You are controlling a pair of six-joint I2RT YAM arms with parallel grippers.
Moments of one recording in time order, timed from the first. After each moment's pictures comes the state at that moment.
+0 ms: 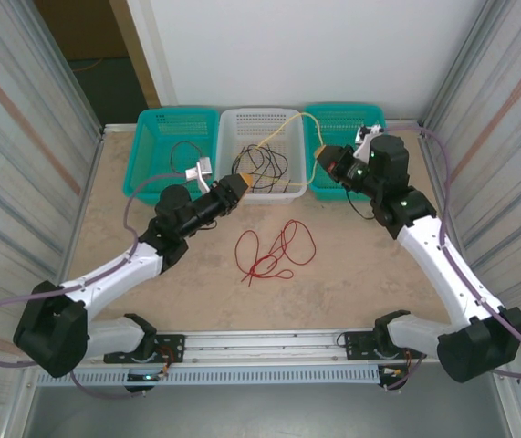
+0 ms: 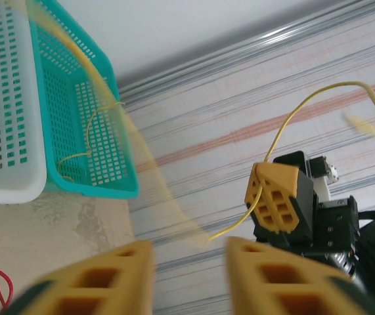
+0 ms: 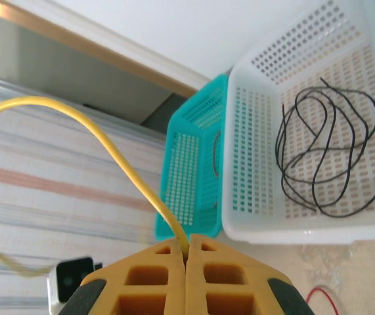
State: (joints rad) left arm -0.59 1.21 0.71 0.54 0.30 -1.20; right arm 0.34 1.17 1.15 -0.25 -0.29 0.99
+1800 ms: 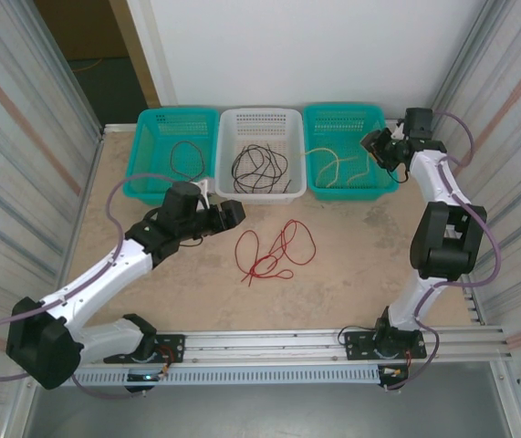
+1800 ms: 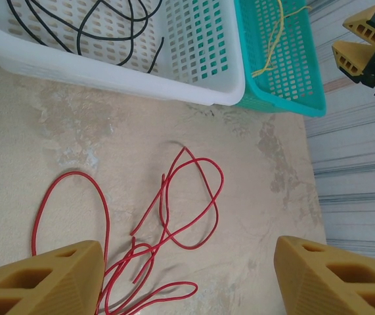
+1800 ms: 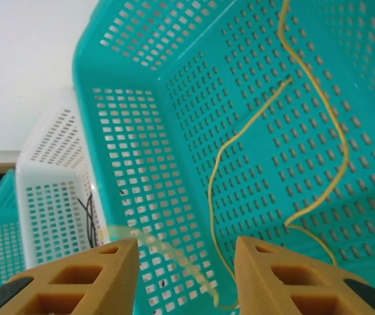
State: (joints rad) left arm -0.59 1.15 0.85 -0.30 0.22 -0.79; right arm -0.11 1.81 1.51 -0.51 -0.41 0.69
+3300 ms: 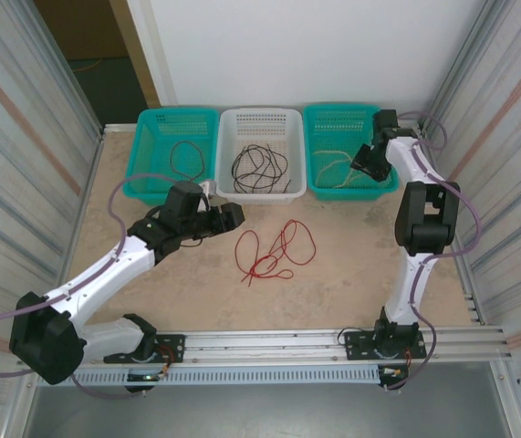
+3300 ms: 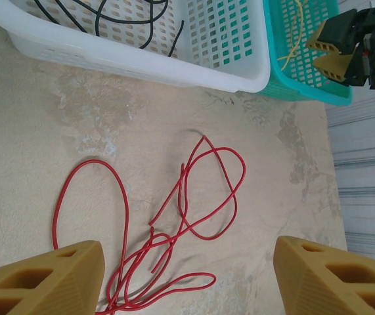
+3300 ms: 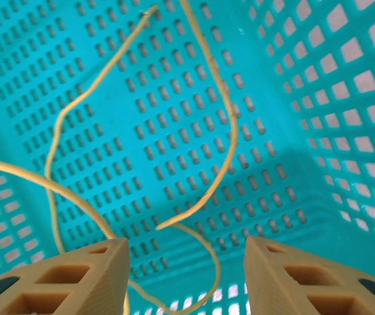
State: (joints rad) left arm -0.58 1.18 0.87 -0.35 0.22 -0.76; right arm 0.00 2.04 1.74 -0.85 -0.05 0.52
